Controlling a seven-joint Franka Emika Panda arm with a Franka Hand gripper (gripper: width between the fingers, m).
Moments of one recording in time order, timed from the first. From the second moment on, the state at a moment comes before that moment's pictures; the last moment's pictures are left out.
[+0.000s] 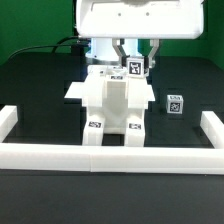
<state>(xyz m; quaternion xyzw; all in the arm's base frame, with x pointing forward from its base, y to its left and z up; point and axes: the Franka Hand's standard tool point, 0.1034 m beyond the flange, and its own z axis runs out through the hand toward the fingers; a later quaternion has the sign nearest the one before) 0.546 0.013 0.116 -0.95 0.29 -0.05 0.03</state>
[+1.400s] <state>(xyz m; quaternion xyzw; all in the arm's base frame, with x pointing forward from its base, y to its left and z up) 0.548 0.033 0.115 -1.00 -0.06 -0.04 0.02</state>
